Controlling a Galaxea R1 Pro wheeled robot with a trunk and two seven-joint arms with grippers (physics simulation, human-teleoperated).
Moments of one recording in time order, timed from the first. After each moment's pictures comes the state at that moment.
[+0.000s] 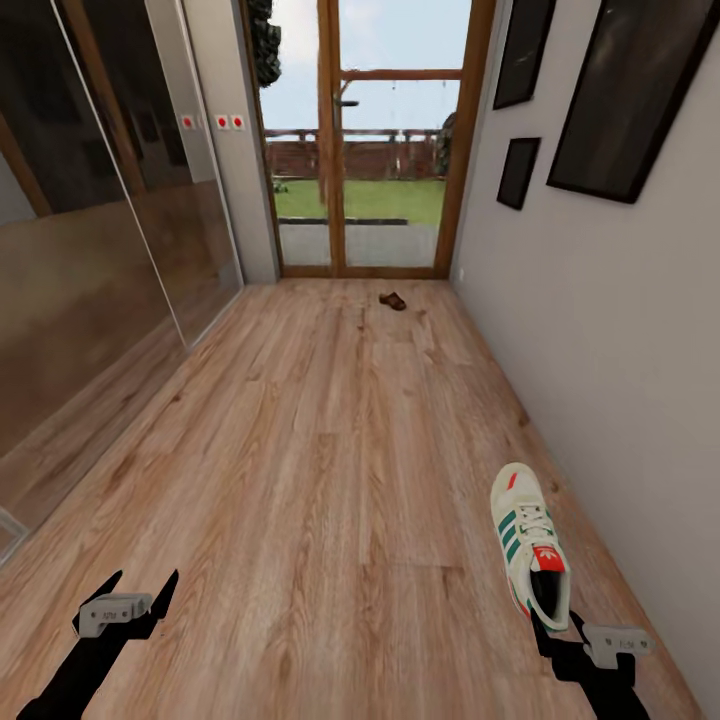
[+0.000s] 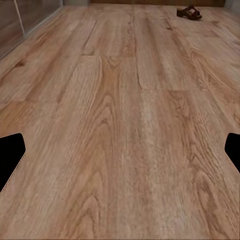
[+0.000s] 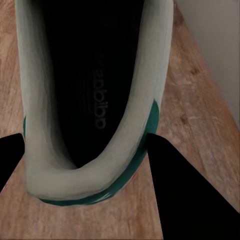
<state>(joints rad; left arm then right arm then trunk) -0.02 0.15 0.33 -1.18 0.15 -0.30 -0.39 0.09 -0.05 -0.25 -1.33 0.05 -0.08 0.12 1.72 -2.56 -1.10</state>
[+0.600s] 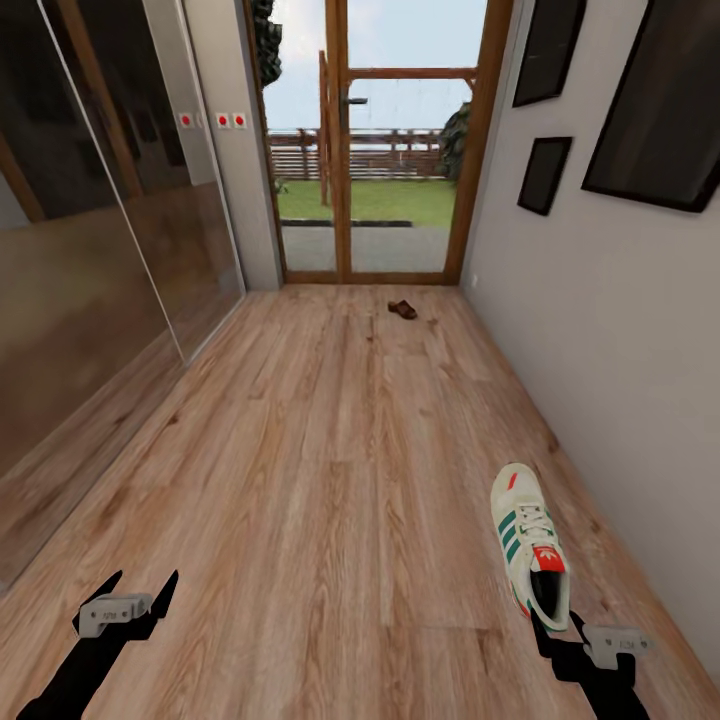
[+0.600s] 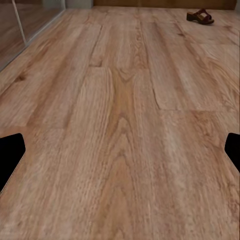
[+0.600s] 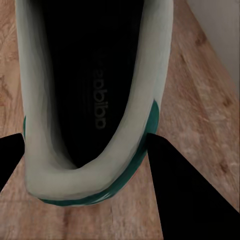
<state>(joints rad) -0.02 0.15 0.33 -1.18 0.15 -0.30 -0.39 0.09 -0.05 -0.25 -1.33 0.05 -0.08 0.12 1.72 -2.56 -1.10</state>
